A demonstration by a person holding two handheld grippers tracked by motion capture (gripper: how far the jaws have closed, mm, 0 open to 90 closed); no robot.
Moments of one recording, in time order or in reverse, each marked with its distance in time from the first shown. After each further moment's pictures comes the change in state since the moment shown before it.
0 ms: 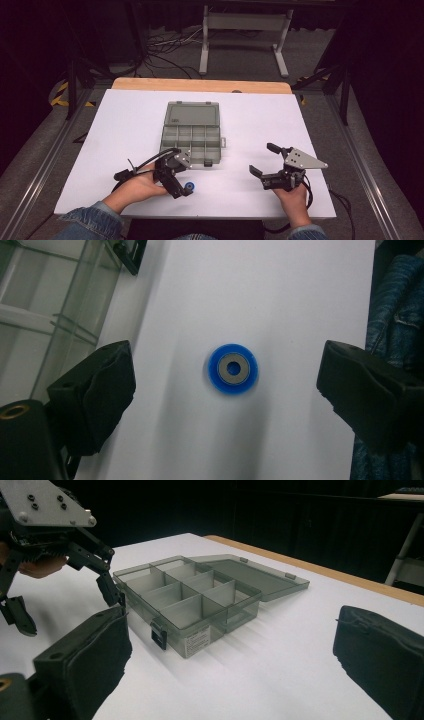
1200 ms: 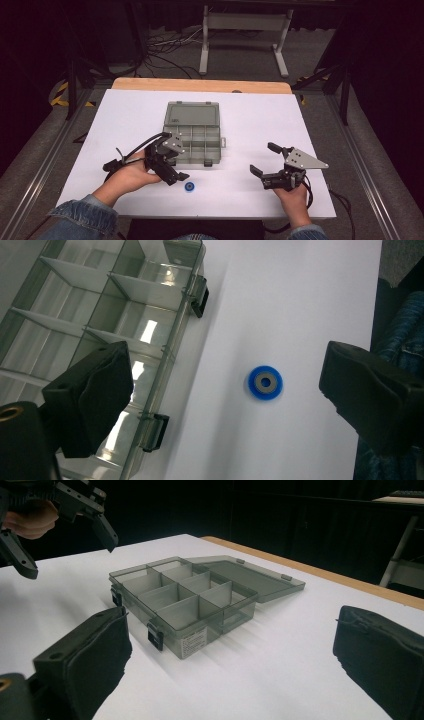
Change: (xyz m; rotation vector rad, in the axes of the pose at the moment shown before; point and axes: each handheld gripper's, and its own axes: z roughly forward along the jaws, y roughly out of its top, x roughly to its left) left arm 0.004 0.010 -0.053 -0.102 0.132 0.008; right arm 0.000 0.001 -0.001 -0.005 -0.014 -0.005
